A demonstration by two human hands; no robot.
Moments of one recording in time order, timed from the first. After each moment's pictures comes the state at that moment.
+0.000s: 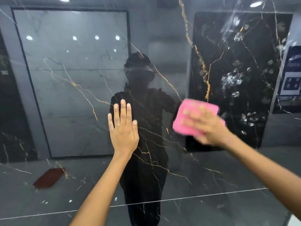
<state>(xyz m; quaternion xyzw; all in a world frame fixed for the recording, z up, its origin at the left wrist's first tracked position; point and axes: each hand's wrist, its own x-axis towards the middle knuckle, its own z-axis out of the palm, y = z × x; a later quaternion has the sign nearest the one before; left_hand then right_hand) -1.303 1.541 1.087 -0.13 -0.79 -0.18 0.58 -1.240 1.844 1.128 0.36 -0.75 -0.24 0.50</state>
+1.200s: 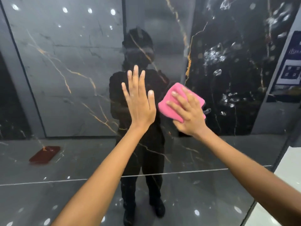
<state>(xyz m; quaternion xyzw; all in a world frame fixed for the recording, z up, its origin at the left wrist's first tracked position) -1.254 1.665 1.117 -0.21 -0.70 -0.36 0.58 -1.243 1.854 1.081 0.26 -0.78 -0.12 0.56</state>
